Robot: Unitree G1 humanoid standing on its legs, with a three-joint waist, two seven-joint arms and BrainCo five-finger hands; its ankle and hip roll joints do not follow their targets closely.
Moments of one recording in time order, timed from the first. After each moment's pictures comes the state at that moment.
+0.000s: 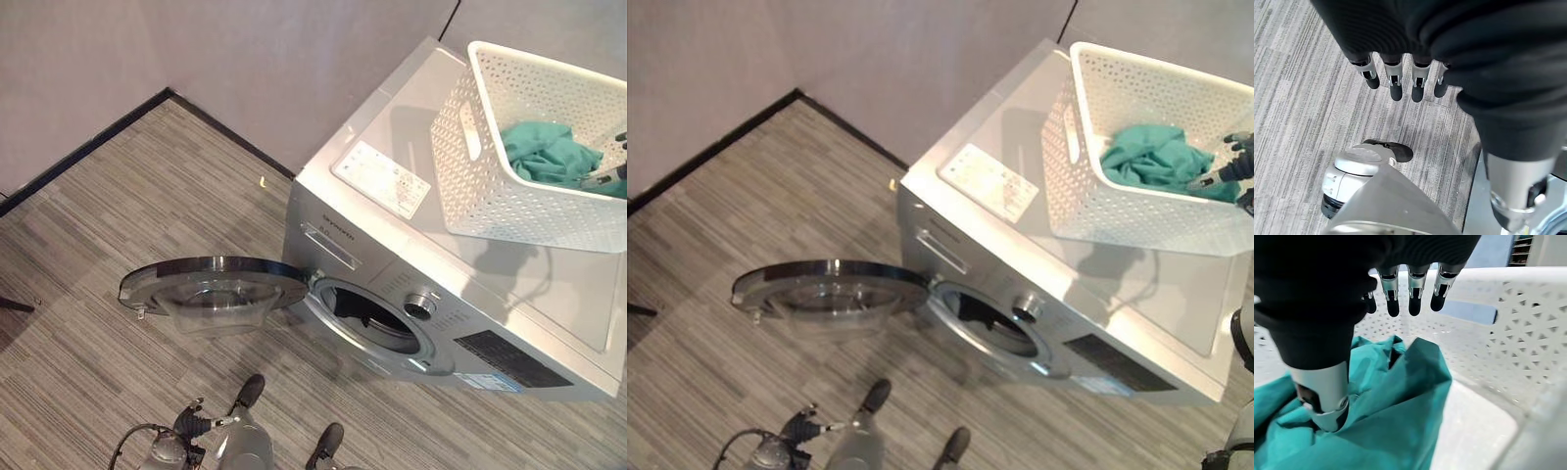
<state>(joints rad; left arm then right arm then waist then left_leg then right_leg) -0.05 0.39 -0.35 1.12 -0.16 -0.13 0.06 -1.31 -1.11 0.82 1.28 0.02 0.05 0.34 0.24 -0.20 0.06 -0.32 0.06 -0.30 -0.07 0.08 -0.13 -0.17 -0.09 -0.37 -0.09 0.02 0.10</state>
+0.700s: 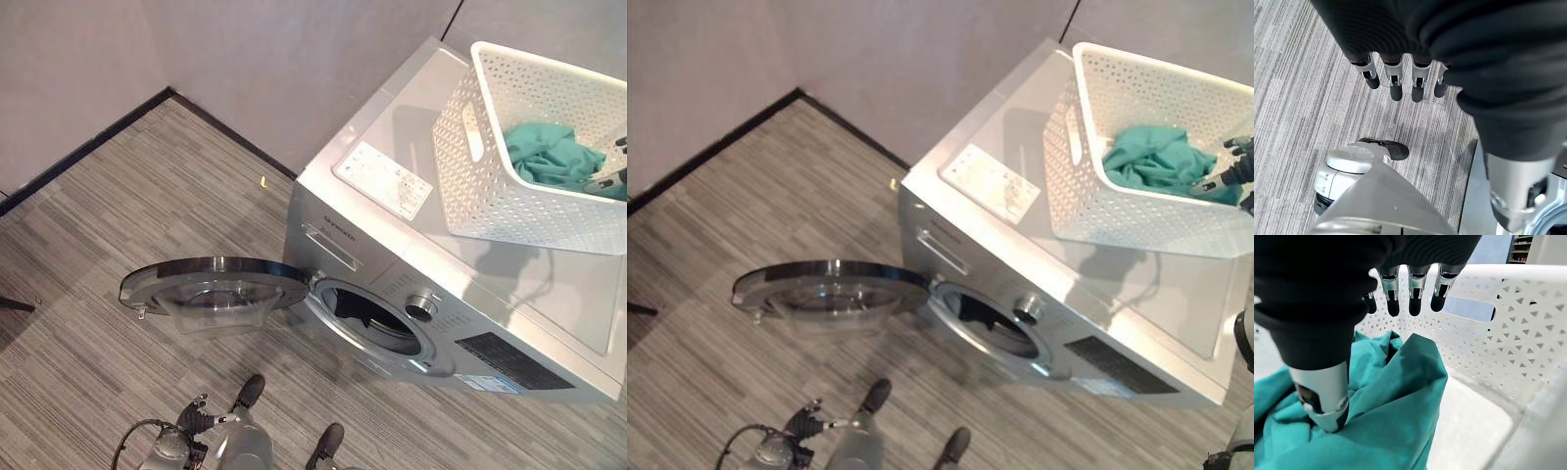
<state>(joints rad) -0.06 0.39 -0.37 1.12 -0.16 -0.13 0.06 -1.32 -1.09 0.77 1.27 0.04 0.06 0.35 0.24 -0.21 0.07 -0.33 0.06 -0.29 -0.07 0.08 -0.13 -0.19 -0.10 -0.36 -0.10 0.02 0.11</state>
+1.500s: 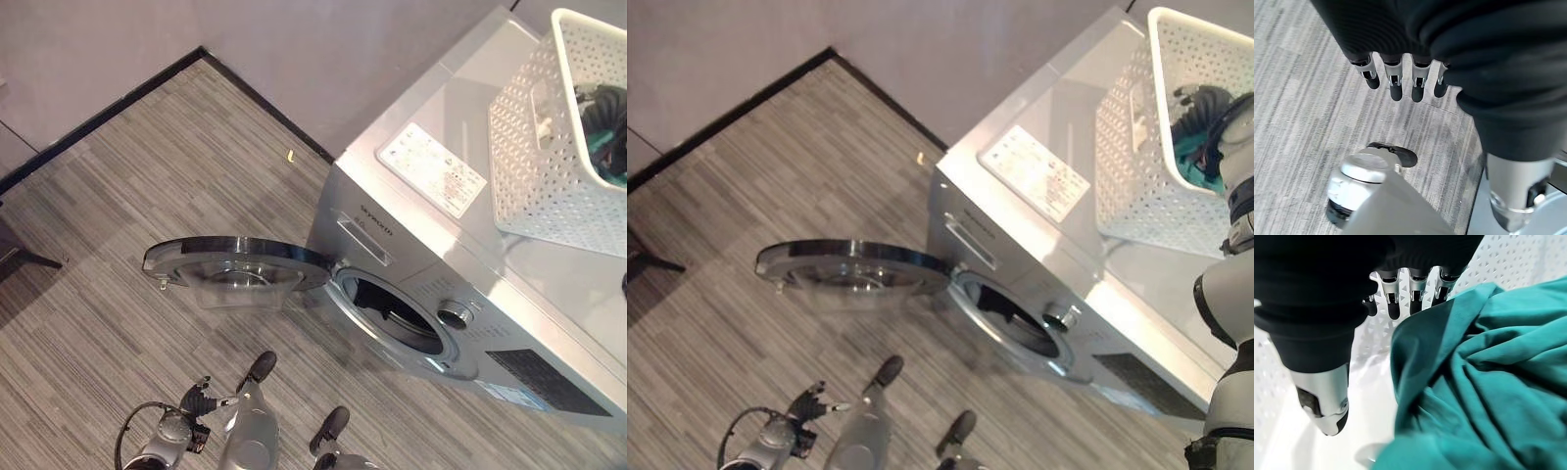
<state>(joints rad) -0.11 0.40 -0.38 1.11 -0.16 -0.13 0.06 -1.47 -0.96 0.91 1.32 0.04 0.05 0.30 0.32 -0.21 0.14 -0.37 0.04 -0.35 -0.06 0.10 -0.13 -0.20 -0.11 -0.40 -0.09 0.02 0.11</state>
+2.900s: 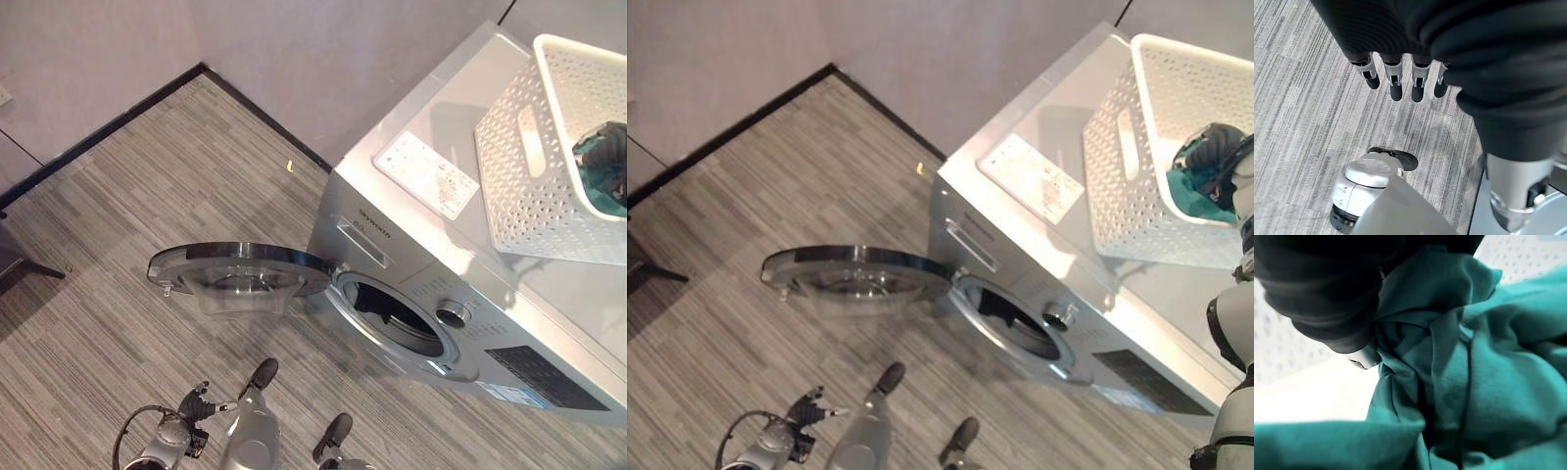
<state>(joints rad) -0.11 0.39 -0.37 1.12 -0.16 -0.13 0.07 -1.34 -1.02 0.77 1.24 0.10 0.05 0.30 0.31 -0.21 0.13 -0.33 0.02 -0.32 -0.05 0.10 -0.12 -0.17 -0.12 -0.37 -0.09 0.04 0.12</state>
